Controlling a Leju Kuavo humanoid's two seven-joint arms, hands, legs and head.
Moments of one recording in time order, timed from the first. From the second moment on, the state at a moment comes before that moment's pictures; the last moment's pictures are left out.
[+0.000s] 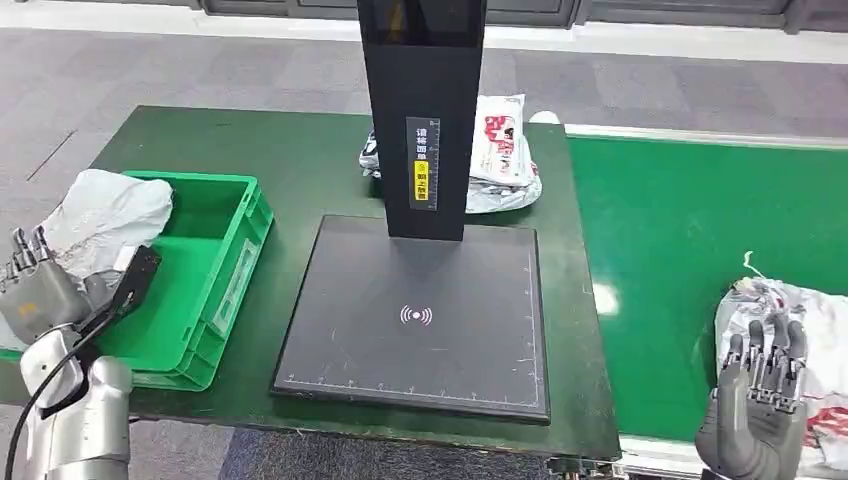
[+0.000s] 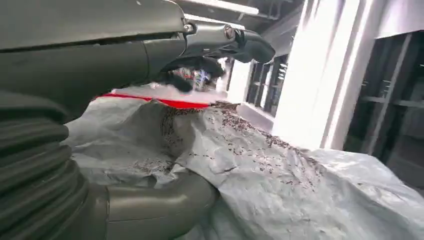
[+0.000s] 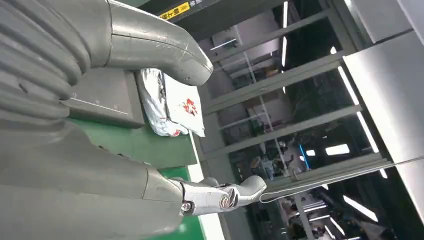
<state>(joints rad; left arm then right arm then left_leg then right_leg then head) -0.27 0.05 0.59 -1.33 -1.33 0.33 0.14 0.29 0.35 -0.29 -1.94 -0.10 0.39 -0.40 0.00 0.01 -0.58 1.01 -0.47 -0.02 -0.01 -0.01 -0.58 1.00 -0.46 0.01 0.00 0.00</state>
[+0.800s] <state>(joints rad) -0.17 -0.02 0.34 -1.54 -0.50 -0.21 -0.28 0.29 0.35 -0.31 -1.94 -0.13 0.37 -0.39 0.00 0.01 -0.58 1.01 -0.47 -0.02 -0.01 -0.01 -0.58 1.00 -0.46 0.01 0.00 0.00</state>
